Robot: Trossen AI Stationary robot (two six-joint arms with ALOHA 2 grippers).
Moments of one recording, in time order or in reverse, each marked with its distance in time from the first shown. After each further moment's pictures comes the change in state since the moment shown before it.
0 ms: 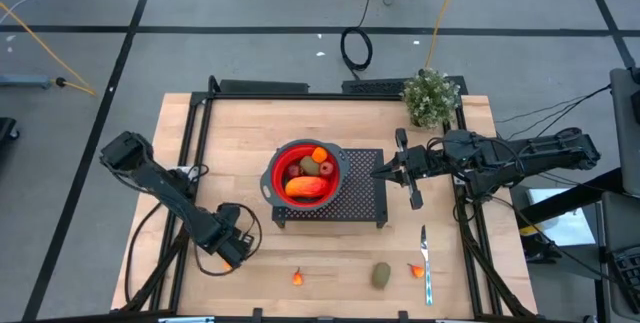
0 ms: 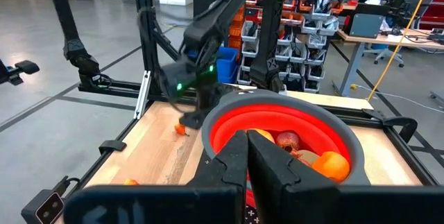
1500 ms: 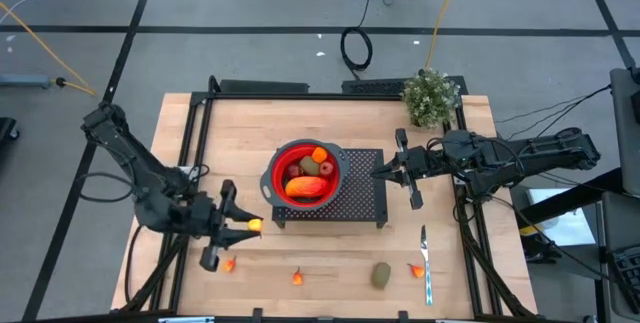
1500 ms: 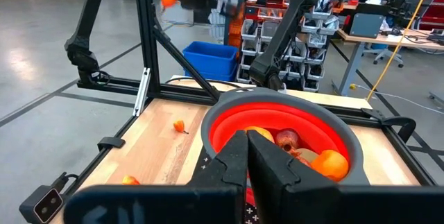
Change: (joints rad) left arm -0.101 -0.491 0.011 1.268 -0.704 1.786; right arm 0.000 0.000 0.000 -0.008 0.000 -0.012
